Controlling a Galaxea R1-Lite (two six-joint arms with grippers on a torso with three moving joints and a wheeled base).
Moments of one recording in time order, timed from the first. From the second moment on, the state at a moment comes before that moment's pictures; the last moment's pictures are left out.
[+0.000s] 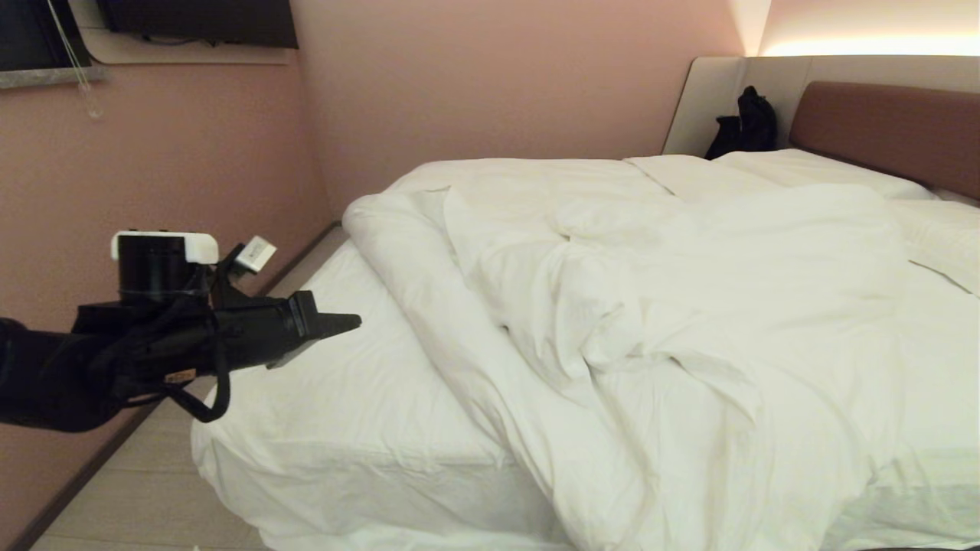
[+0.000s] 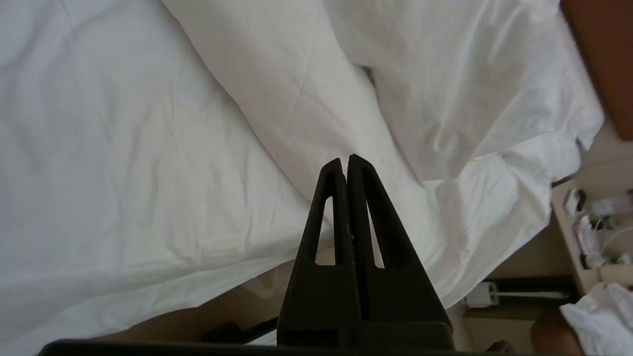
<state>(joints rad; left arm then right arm) -0.10 1.75 -0.85 -0.50 -0.60 -0.51 -0.01 0.00 0.00 -0.04 0.00 0.00</state>
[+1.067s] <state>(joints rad) -0.43 2.04 -1.13 -0.48 -0.34 -0.35 -0.01 0.00 0.00 -0.04 0.00 0.00</state>
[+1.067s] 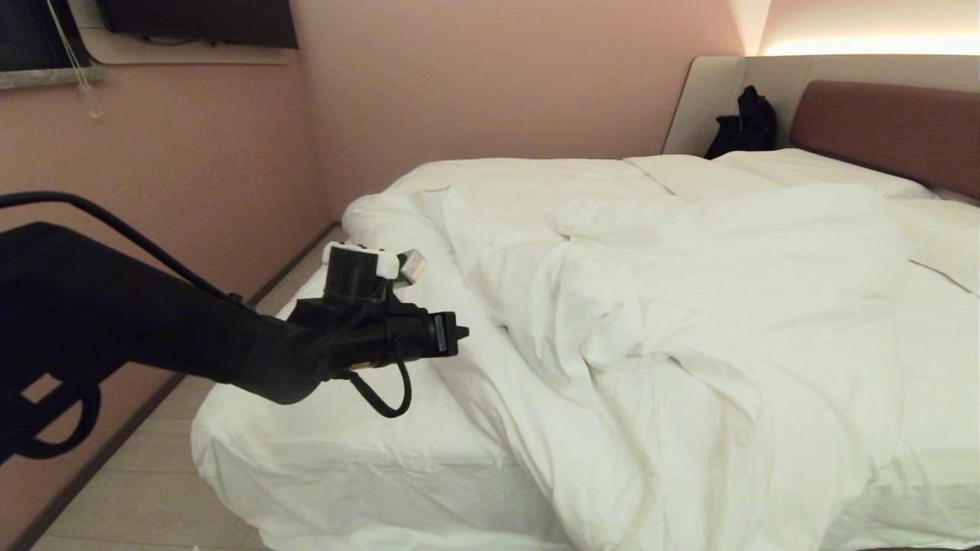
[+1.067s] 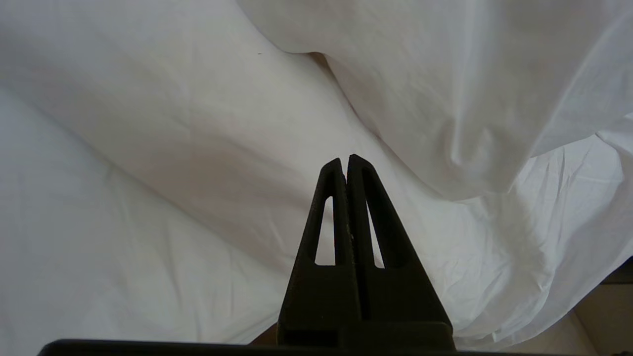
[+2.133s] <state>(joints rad) -0.66 2.07 -1.16 -0.44 -0.27 -0.31 -0.01 0.00 0.00 -0.04 0.00 0.00</state>
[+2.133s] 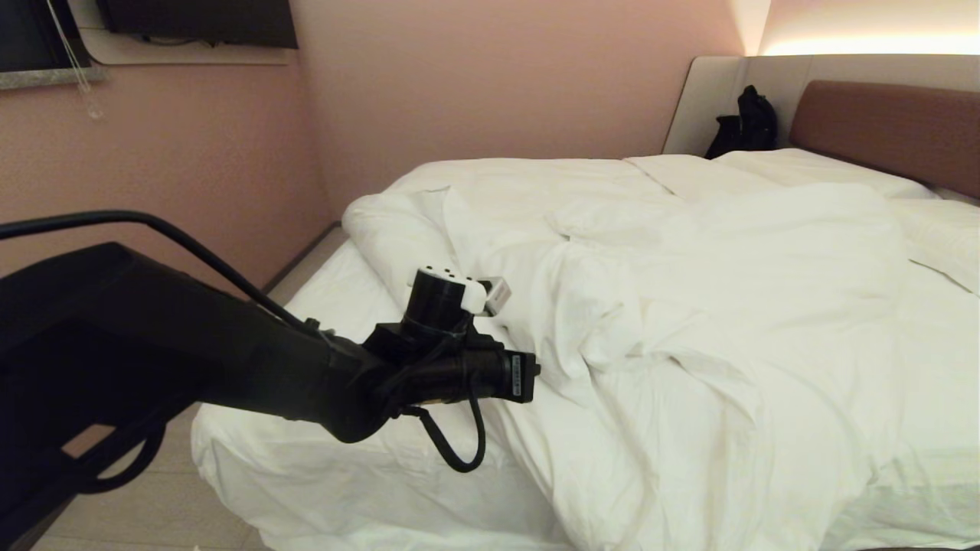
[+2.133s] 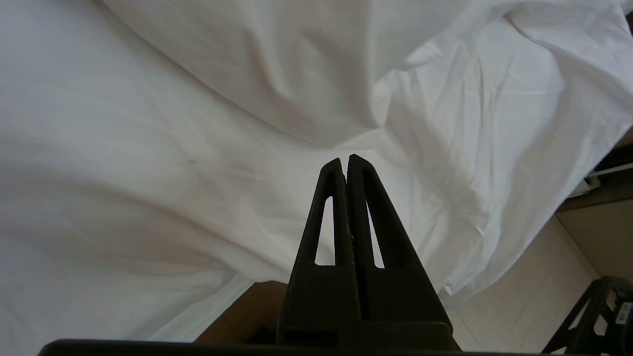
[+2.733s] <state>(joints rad) -0.68 2.10 -1.18 -0.44 -0.27 -0.29 -0.01 0.00 0.00 -0.04 0.00 0.00</state>
